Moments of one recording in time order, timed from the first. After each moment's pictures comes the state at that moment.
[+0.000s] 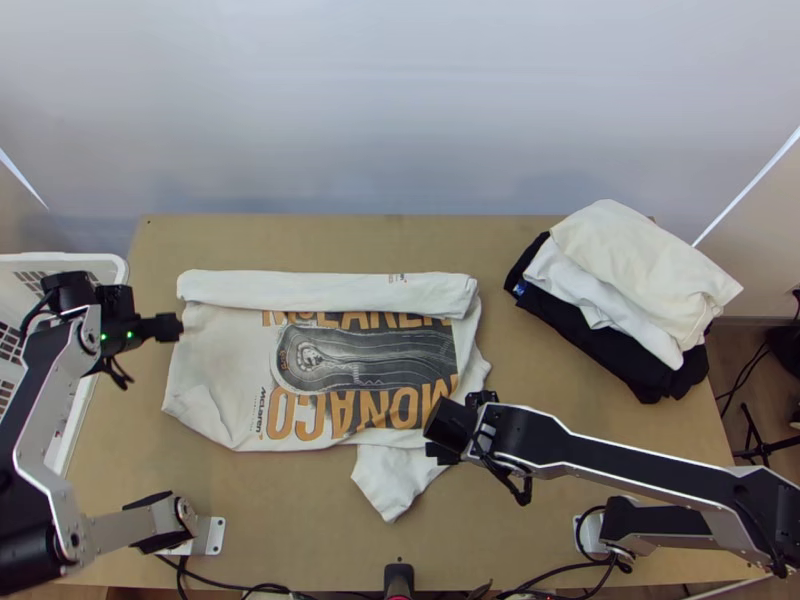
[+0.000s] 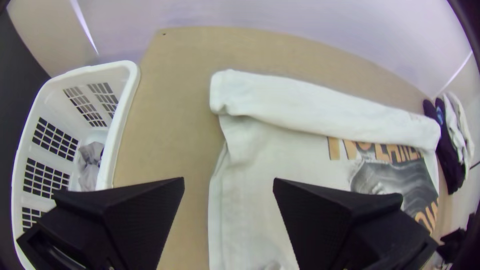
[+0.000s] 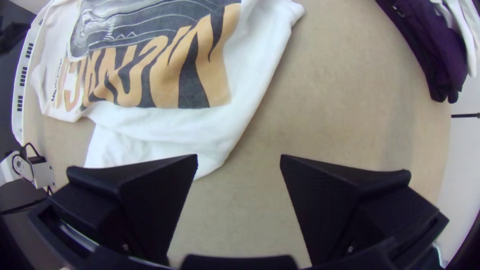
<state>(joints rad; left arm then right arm) 0.40 1.32 0.96 -0.55 0.19 0.24 1.18 1.40 0.98 -0.94 0.19 1.09</state>
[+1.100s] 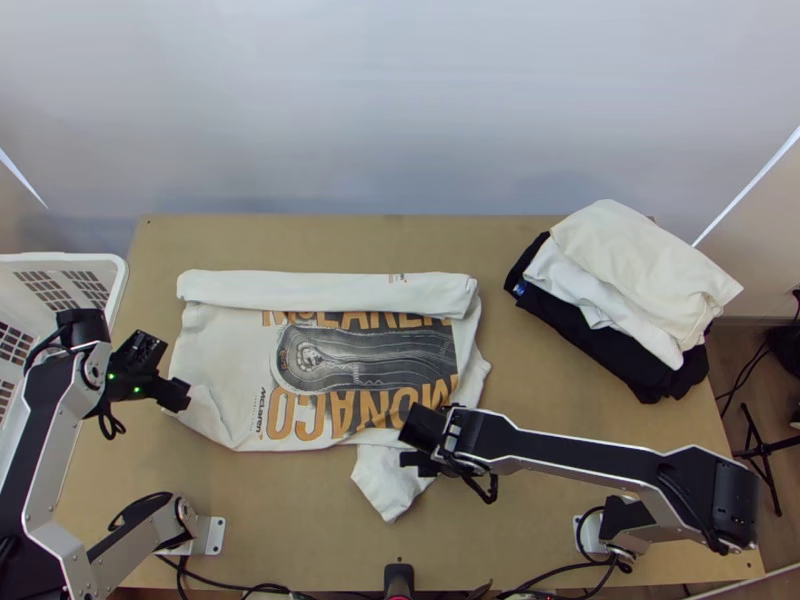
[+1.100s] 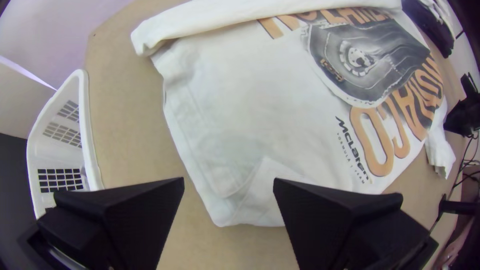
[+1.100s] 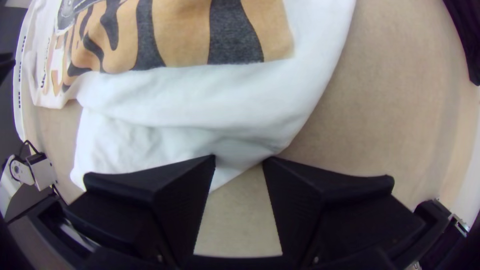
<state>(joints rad) 0.37 1.13 0.82 -0.85 0.14 0.75 1.19 1.61 0.96 -0.74 -0.01 1.15</state>
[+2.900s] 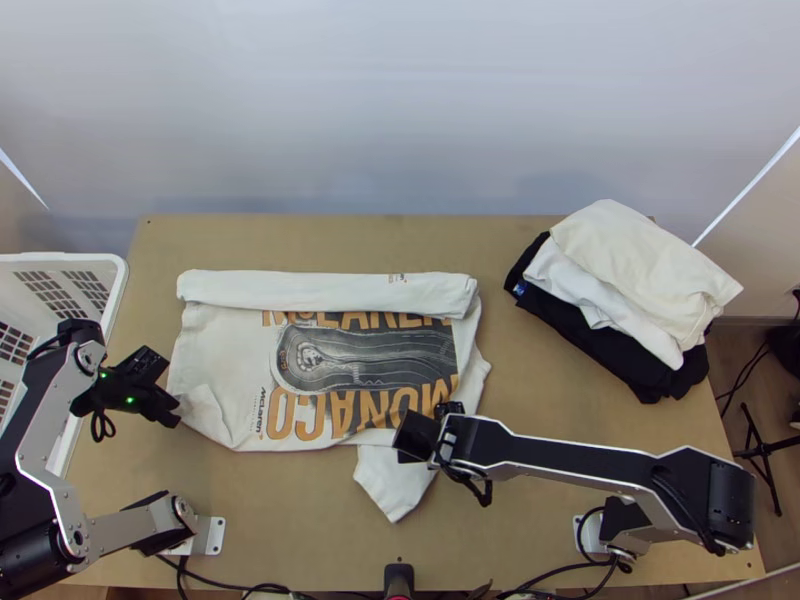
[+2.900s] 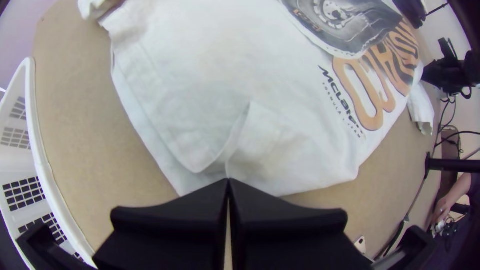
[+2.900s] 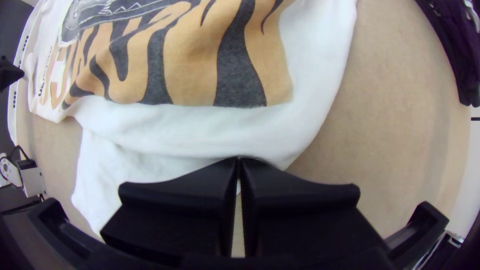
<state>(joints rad) 0.51 1.32 0.82 -0.94 0.23 1.01 1.21 1.64 0.94 -0.71 0.18 1.11</state>
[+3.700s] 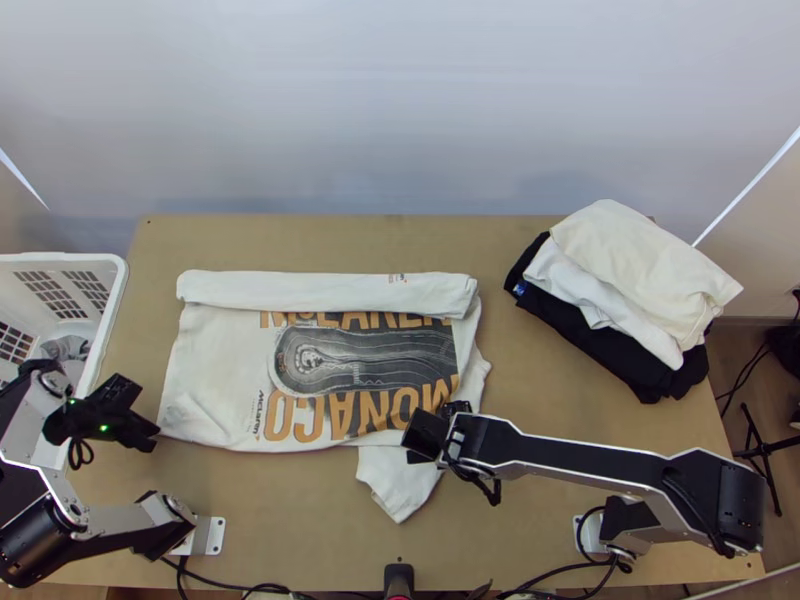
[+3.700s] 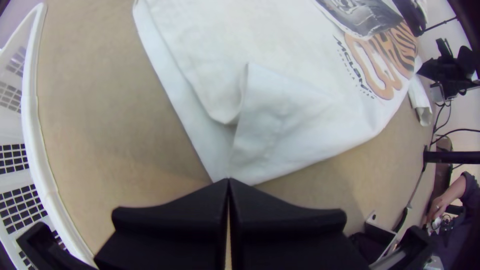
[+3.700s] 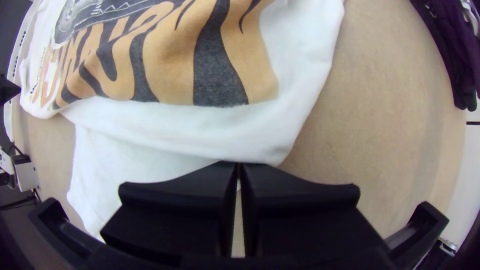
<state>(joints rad) 0.81 1.37 0.75 -0.95 0.25 1.25 1.20 1.59 0.92 -0.73 0.18 1.08</state>
